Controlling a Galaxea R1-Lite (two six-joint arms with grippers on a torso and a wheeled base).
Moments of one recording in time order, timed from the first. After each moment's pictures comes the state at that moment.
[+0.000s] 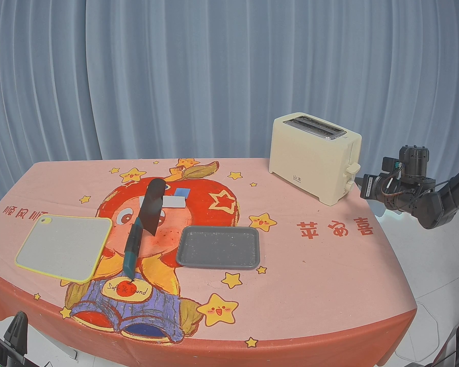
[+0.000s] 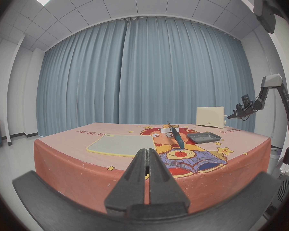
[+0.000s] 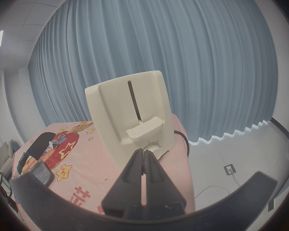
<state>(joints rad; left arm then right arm) 0.00 0.02 -0.02 0.00 0.00 -0.01 0.09 2.04 -0.96 -0.68 0.15 0.17</state>
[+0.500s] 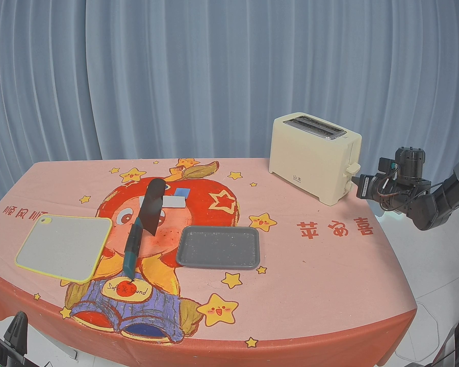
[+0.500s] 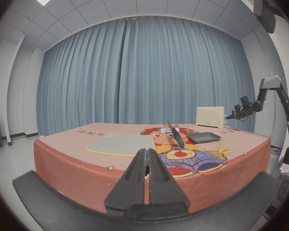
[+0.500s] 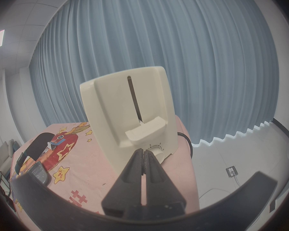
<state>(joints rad) 0.00 0.02 -0.02 0.00 0.00 -0.01 0.10 2.09 -0.98 -0.73 0.15 0.17</state>
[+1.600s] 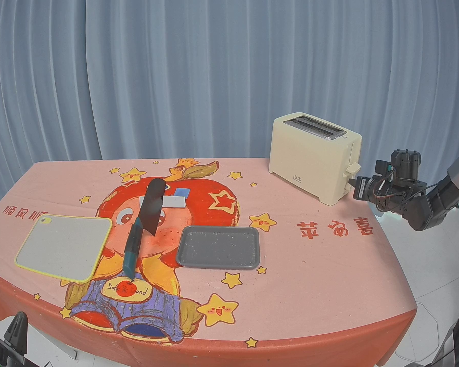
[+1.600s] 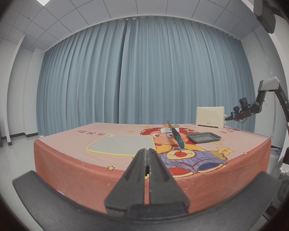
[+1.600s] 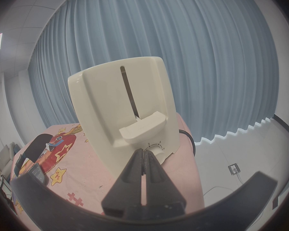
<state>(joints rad) 0.00 0.02 -0.02 0.00 0.00 -0.01 0.10 2.13 -1.01 -0.74 0.15 0.20</state>
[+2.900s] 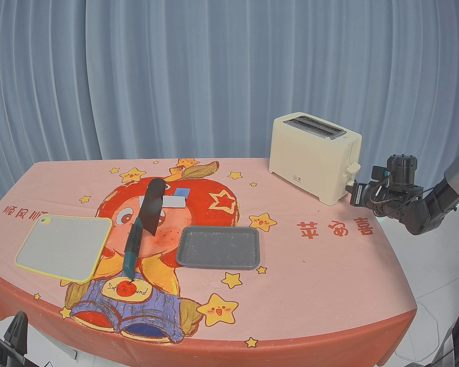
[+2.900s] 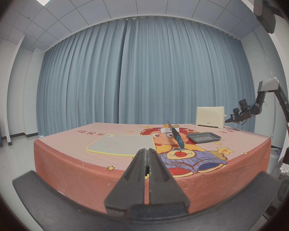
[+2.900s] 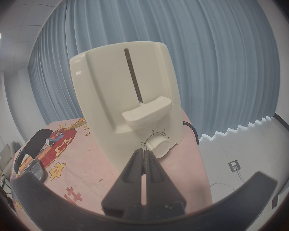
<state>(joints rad) 0.00 0.02 -0.02 0.00 0.00 -0.01 0.11 2.15 -0.99 -0.74 0.15 0.20</state>
